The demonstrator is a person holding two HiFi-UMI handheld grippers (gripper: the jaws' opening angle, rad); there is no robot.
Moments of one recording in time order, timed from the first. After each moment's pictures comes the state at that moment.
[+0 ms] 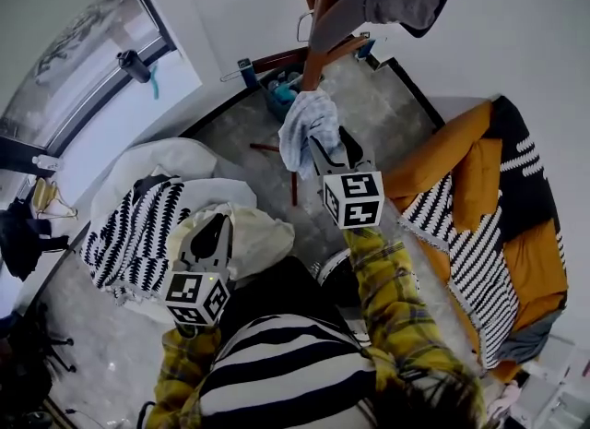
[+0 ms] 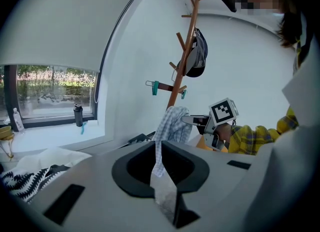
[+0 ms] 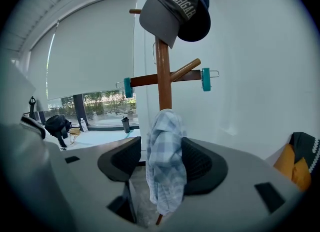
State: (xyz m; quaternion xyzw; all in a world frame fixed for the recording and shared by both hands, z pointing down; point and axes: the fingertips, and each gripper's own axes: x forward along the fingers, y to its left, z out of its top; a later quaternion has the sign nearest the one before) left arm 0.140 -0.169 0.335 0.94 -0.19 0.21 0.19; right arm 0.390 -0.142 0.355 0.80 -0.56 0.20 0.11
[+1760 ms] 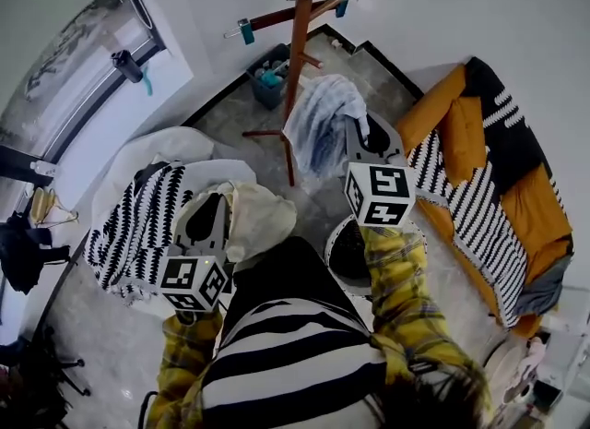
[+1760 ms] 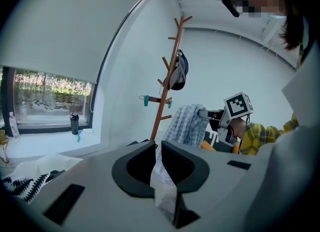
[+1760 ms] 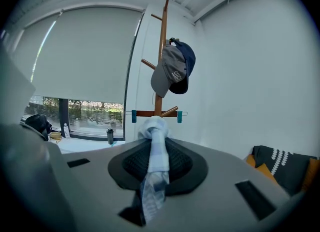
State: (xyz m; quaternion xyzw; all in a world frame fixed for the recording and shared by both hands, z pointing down) left arm 0.066 -0.137 0.300 0.96 -0.14 0.16 0.17; right arm 0.321 -0.032 0.247 0.88 -0.45 0.10 0.10
